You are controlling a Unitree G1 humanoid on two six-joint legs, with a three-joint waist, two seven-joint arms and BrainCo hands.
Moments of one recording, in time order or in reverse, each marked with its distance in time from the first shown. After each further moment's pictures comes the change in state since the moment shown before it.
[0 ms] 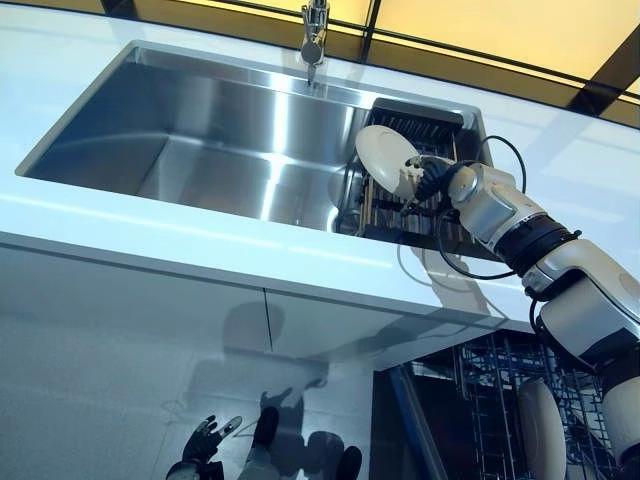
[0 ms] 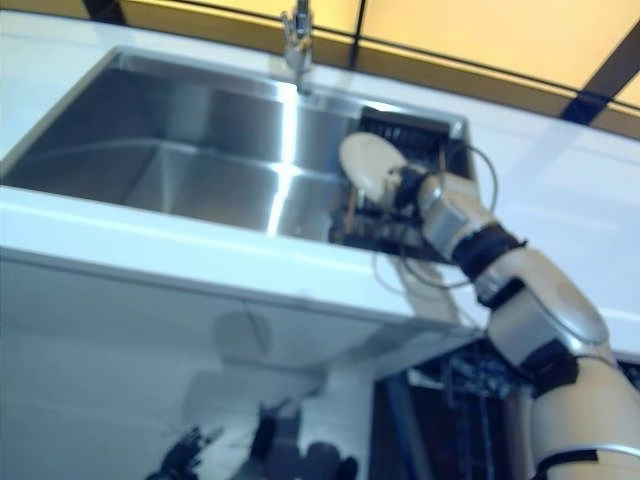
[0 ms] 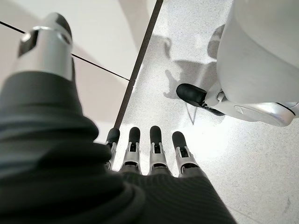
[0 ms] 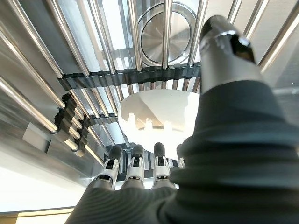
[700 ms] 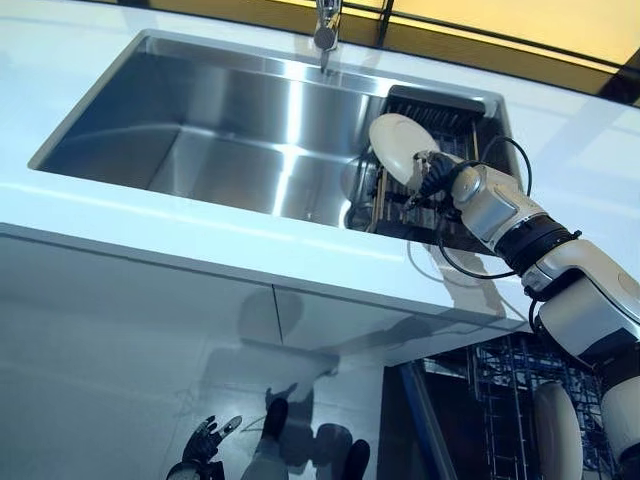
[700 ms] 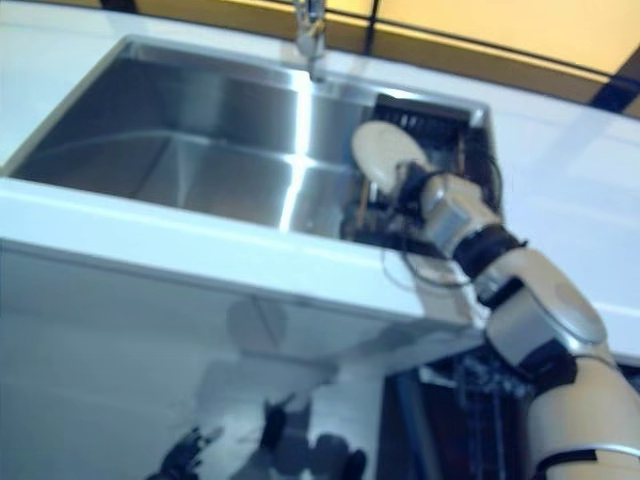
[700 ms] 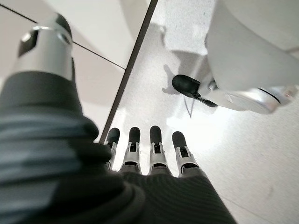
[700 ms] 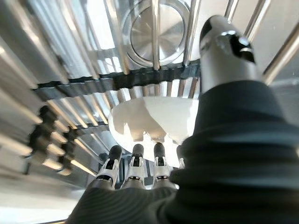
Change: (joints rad) left arm 0.011 -0.004 0.000 -0.007 -0.012 0.000 0.005; right arm -0.005 0.011 -0.037 0.036 0.048 0.007 -0.134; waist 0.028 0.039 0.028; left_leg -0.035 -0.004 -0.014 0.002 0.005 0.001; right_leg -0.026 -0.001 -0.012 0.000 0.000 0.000
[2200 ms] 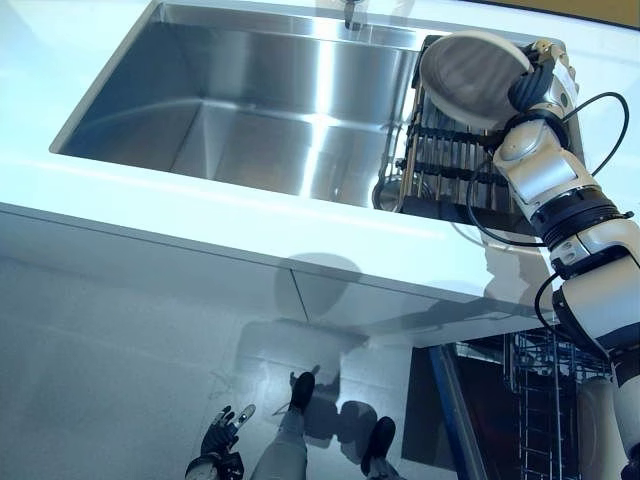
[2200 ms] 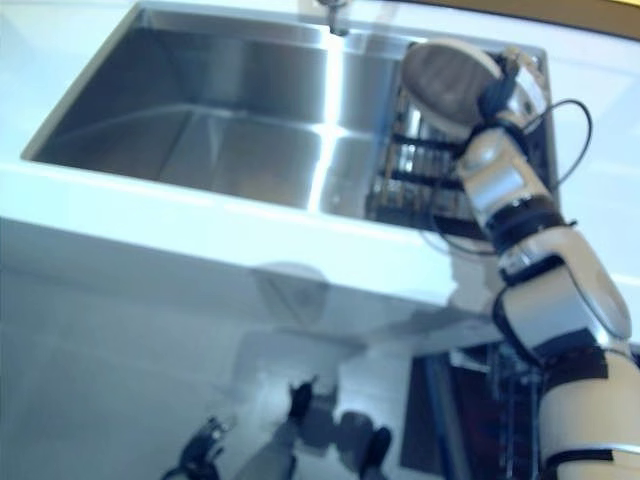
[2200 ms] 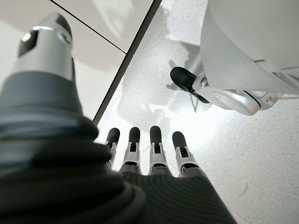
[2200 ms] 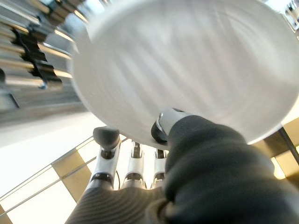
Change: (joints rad) left arm 0.013 -0.064 -0.012 -0.085 -0.090 -0.030 0.019; right arm -0.070 -0.079 -0.230 0.107 0.172 -0.120 -0.673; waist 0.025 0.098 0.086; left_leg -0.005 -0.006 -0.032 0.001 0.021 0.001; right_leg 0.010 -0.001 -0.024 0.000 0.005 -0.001
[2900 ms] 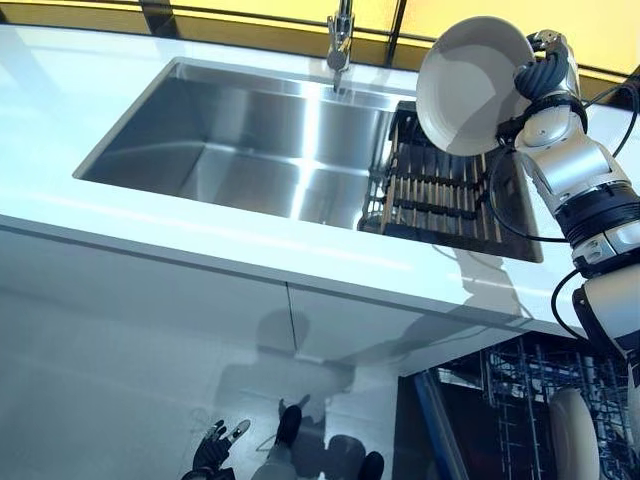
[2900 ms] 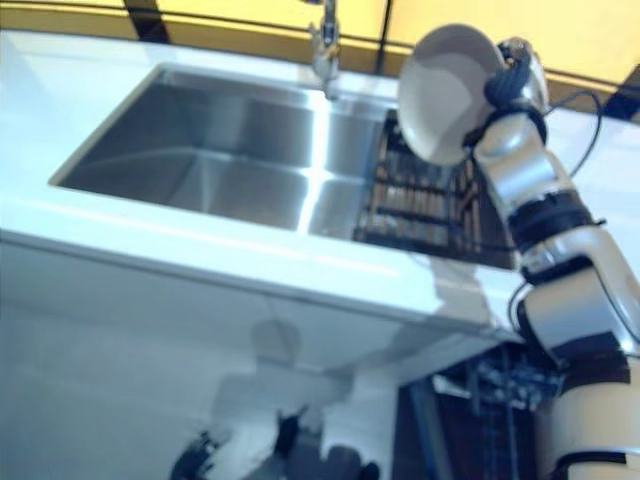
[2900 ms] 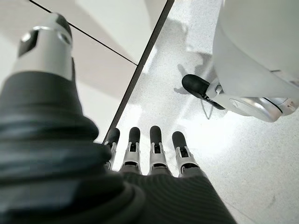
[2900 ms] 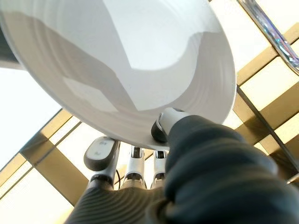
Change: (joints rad) left arm 0.043 0.014 0.023 0.029 0.074 0.003 0.012; right arm 0.033 -0.064 -0.020 -0.072 0.092 -0.036 0.182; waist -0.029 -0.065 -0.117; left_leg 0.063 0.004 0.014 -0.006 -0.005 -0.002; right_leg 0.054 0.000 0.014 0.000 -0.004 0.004
